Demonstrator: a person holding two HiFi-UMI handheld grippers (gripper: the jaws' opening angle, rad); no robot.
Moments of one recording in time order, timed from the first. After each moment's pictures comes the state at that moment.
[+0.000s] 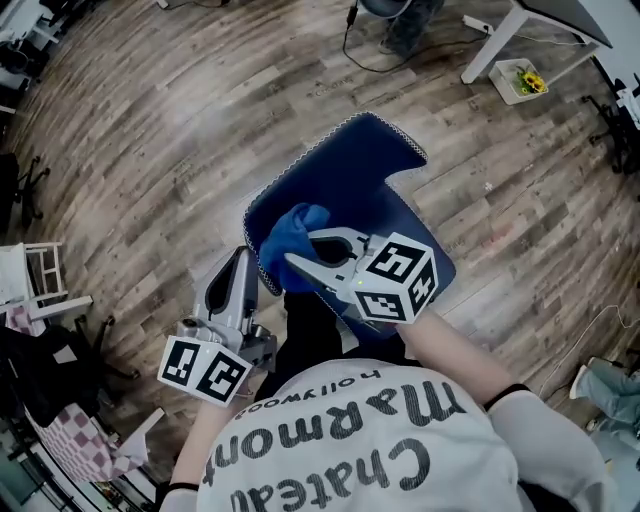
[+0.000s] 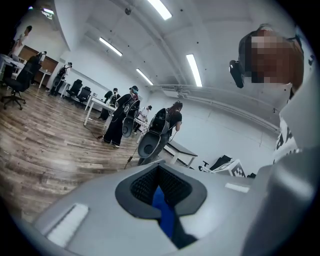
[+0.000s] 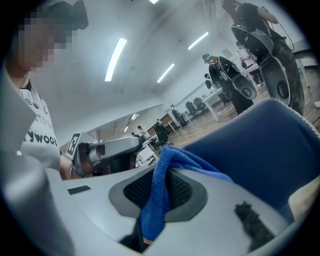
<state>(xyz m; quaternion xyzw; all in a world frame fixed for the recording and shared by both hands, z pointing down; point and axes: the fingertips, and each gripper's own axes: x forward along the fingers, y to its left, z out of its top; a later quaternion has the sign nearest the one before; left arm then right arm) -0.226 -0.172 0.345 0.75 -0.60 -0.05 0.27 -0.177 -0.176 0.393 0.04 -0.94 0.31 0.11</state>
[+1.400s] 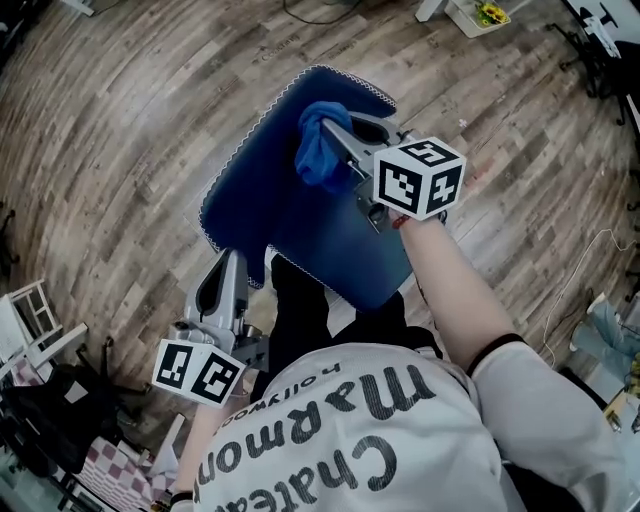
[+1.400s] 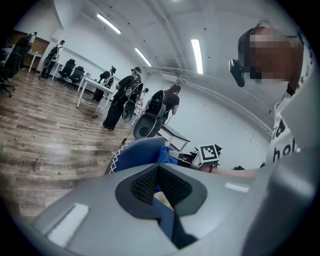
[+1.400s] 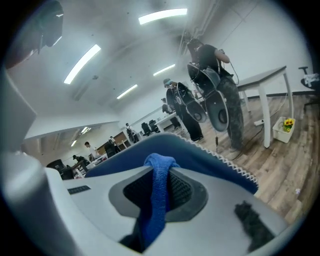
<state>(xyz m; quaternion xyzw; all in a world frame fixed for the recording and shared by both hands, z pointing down) -0.211 -0.173 0.409 0.77 -0.53 0.01 0.35 -0.072 -0.346 0.457 0.35 -0.89 0.30 0.08</state>
